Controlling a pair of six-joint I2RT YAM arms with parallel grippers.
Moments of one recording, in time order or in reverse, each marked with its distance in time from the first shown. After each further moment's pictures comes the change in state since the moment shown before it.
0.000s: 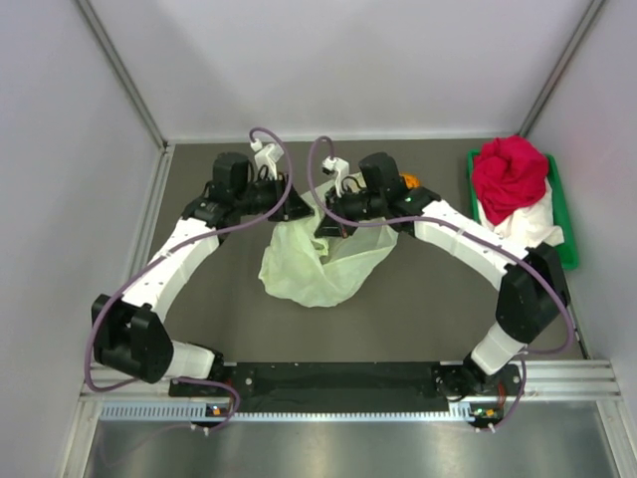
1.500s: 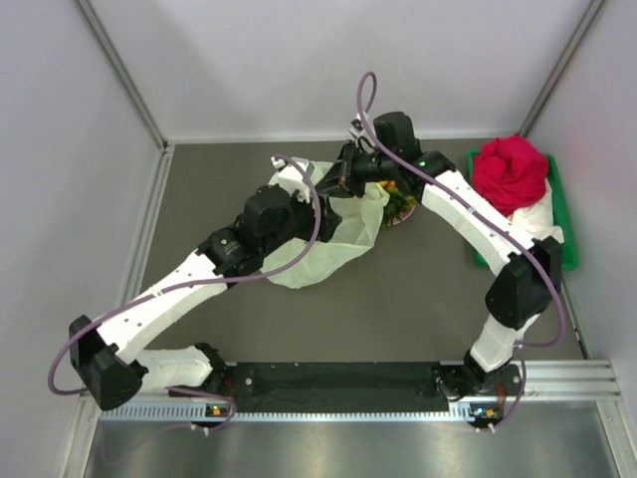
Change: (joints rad) left arm -0.459 -0.182 -0.035 0.029 -0.787 0.038; right arm -0.109 0.089 0.324 -0.168 -0.003 0.832
